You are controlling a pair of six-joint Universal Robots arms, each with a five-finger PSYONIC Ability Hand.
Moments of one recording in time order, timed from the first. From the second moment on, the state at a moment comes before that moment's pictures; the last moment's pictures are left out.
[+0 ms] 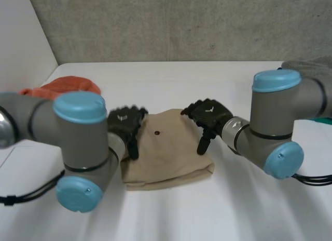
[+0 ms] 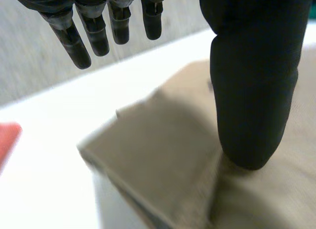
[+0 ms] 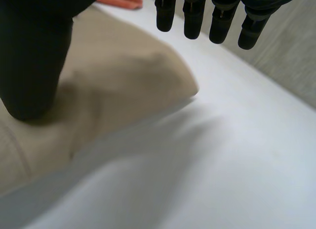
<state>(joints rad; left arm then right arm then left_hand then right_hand) 4.10 -2.13 -1.38 3.17 -1.74 3.16 2.06 -0.87 1.13 0.15 1.33 2.78 0.19 0.20 0.21 0.20 0.05 0.22 0.19 0.20 0.20 0.05</state>
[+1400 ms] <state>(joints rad) 4.16 -2.02 -1.01 2.91 -0.92 3.27 2.27 -0.78 1.38 -0.61 1.44 2.62 0.19 0.20 0.20 0.20 0.05 1.00 1.13 1.14 1.18 0.84</state>
